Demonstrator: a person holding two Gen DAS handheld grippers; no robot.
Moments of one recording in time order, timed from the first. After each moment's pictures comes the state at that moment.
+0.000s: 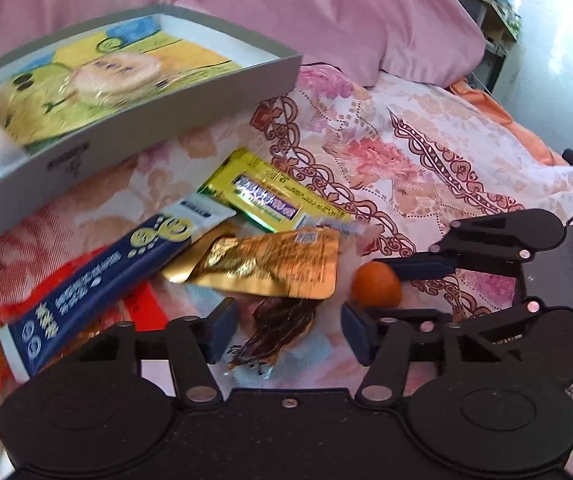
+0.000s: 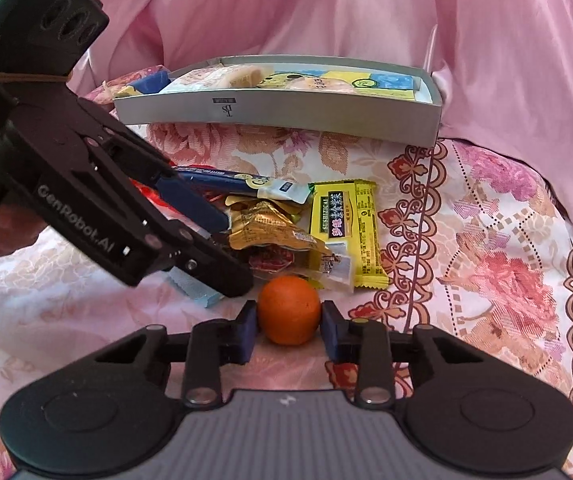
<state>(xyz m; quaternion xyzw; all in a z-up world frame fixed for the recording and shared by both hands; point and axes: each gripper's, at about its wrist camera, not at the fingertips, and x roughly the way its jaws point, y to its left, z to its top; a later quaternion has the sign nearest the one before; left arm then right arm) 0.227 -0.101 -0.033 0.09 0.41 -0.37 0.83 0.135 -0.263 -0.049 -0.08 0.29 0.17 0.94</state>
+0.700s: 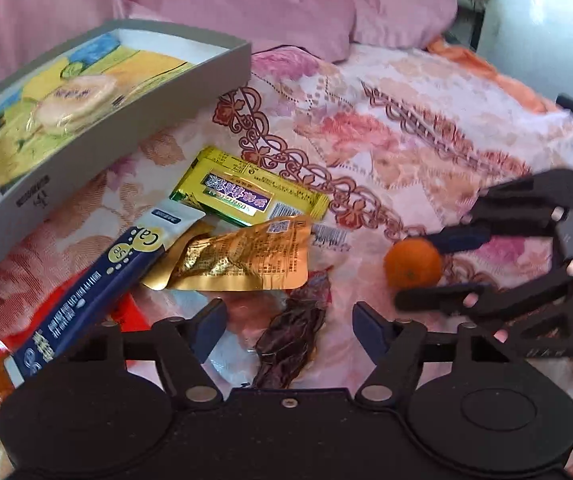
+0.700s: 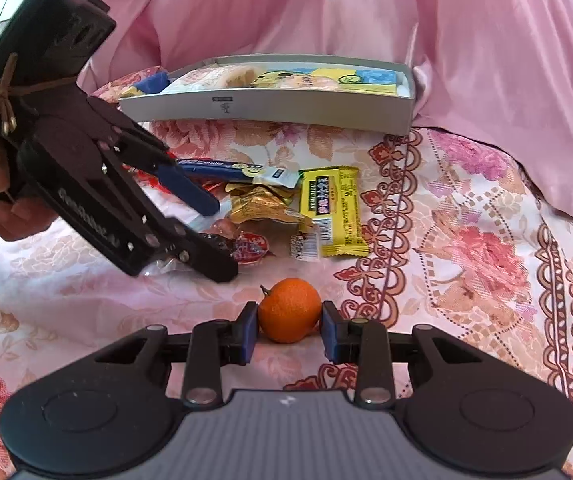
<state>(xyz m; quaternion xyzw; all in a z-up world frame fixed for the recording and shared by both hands) 0.211 -0.127 -0.032 0.20 0.39 -0.38 0.82 0.106 -0.279 -0.041 -0.07 0.29 0.16 0.94</state>
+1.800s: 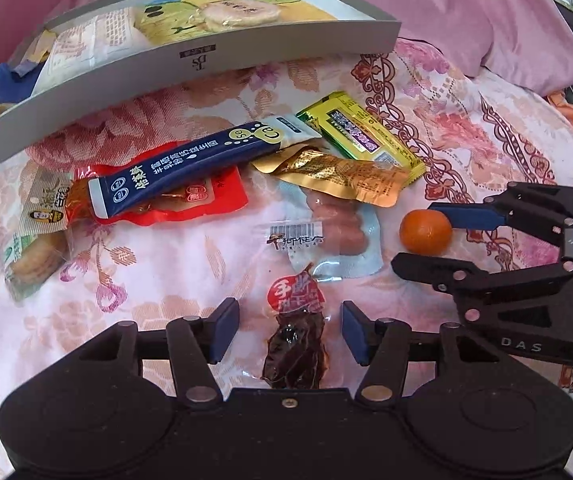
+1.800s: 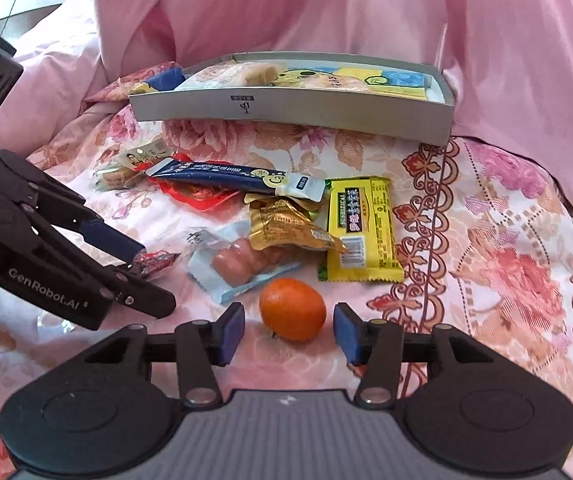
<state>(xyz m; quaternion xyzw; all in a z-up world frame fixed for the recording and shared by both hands) 0.176 -0.079 -0.044 0.07 0.45 -0.20 0.87 0.135 -0.257 -0.044 -0.08 0.30 0.19 0.93</state>
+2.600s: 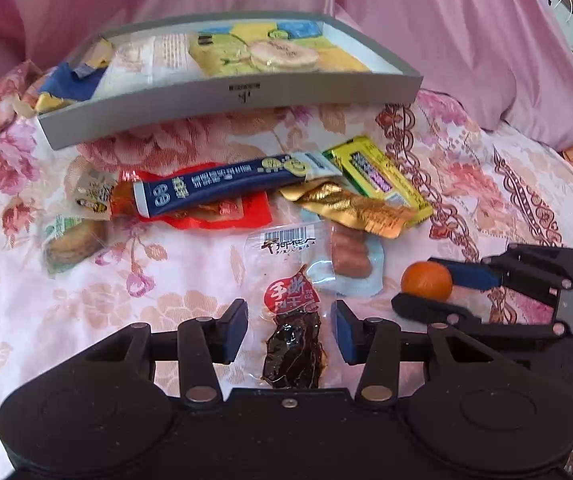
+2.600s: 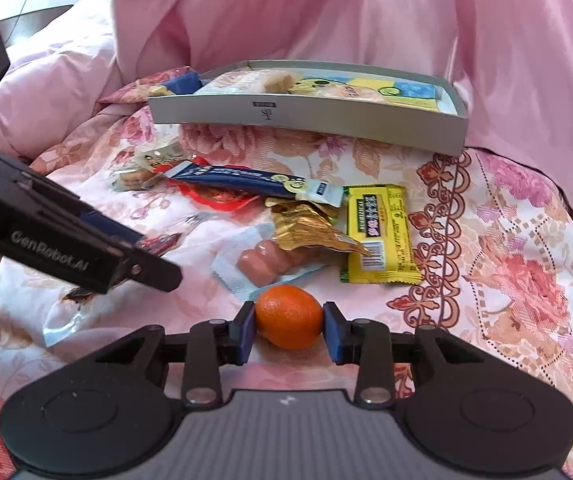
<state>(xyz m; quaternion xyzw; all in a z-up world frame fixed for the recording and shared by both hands) 0.148 -0.070 -0.026 0.02 0.40 -0.15 0.90 0.115 -0.245 -0.043 -0.09 0.28 0.20 0.94</state>
